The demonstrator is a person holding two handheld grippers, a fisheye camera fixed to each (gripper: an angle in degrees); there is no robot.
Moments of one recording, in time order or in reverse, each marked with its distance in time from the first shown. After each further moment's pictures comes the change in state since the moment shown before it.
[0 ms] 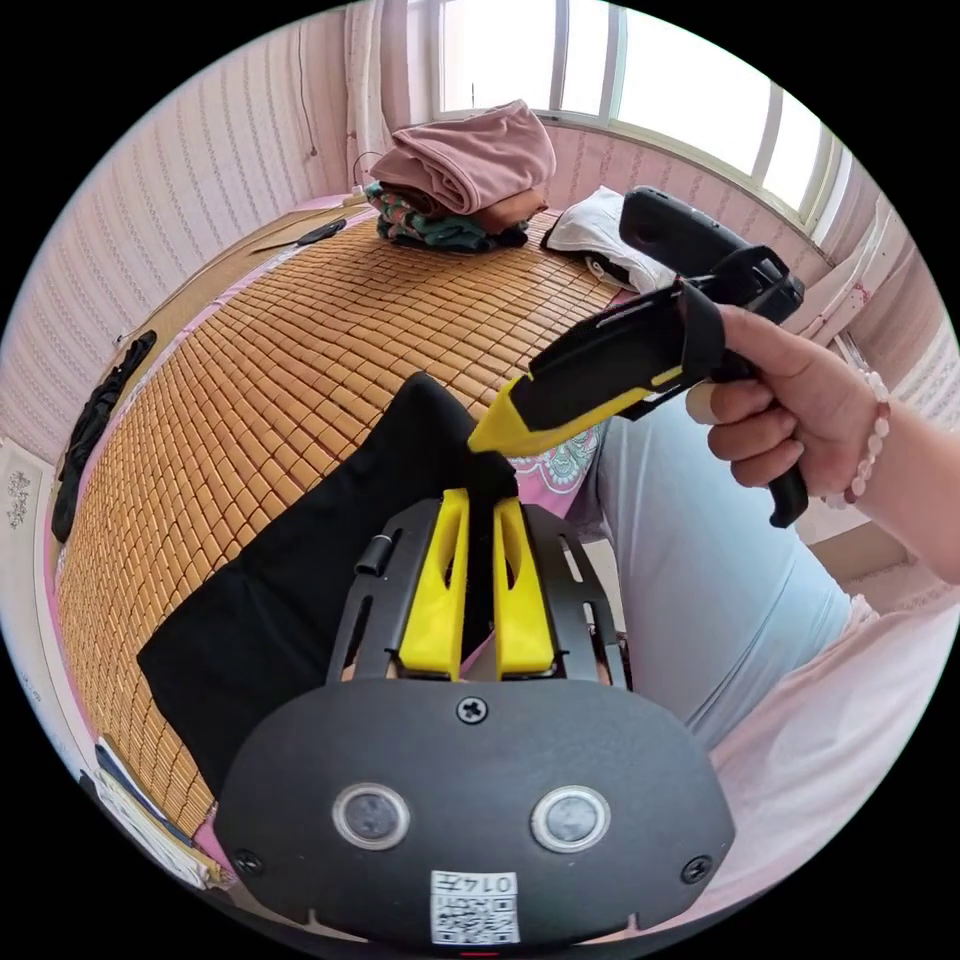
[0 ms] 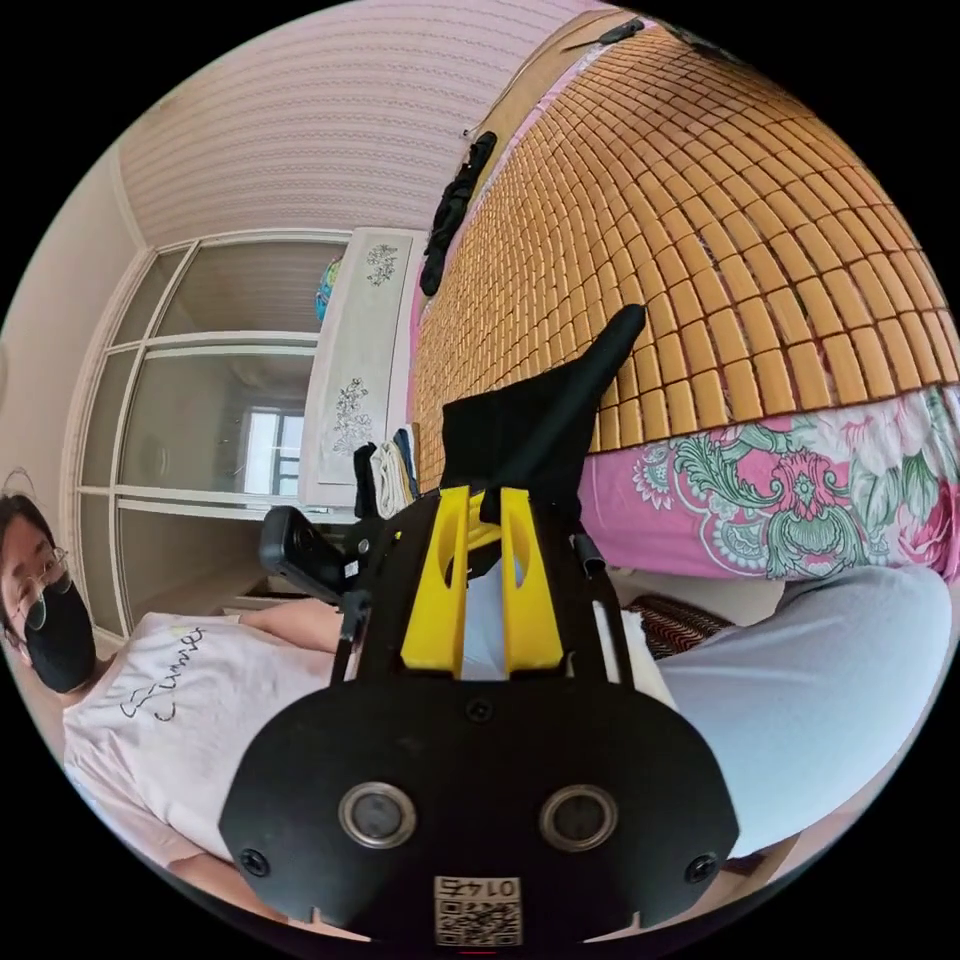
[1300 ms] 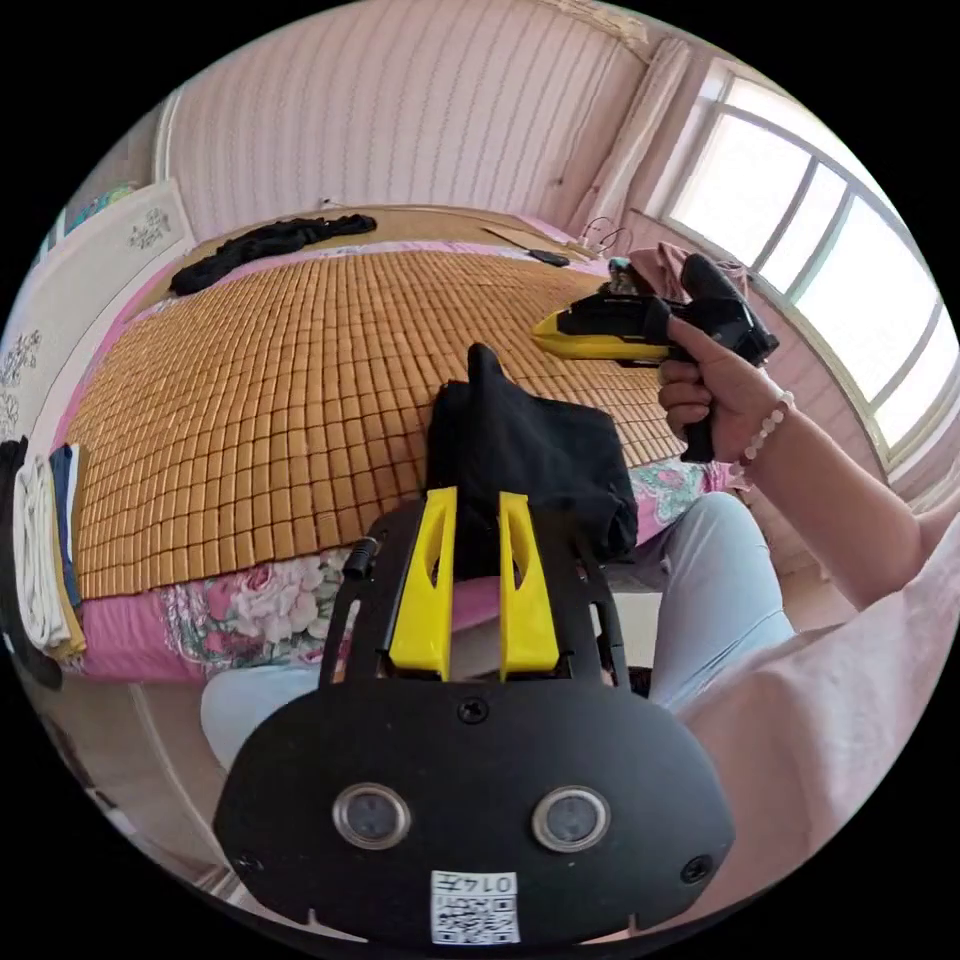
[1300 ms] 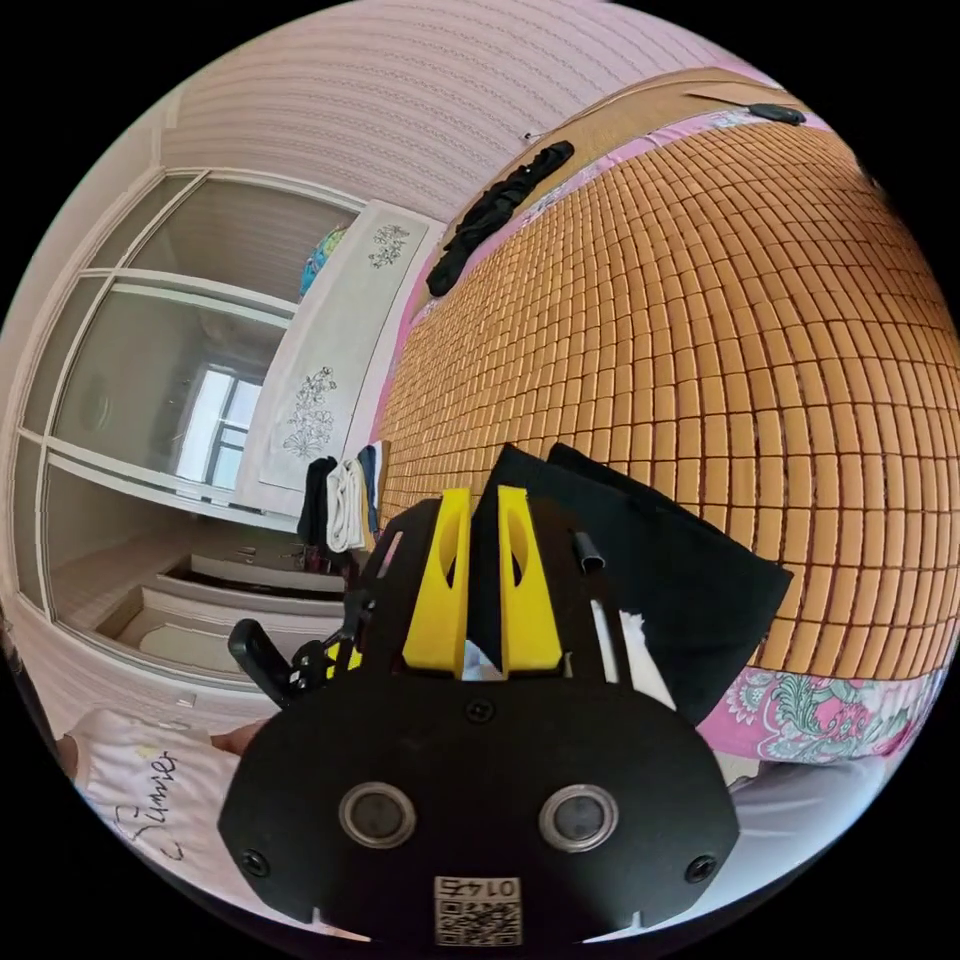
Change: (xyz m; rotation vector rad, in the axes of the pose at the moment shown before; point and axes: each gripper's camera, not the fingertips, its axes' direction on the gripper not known) left arm -0.200 0.118 -0.129 0.139 -0.081 -0.592; right arm -0.058 -0.073 0.127 -0.036 0.240 -0.139
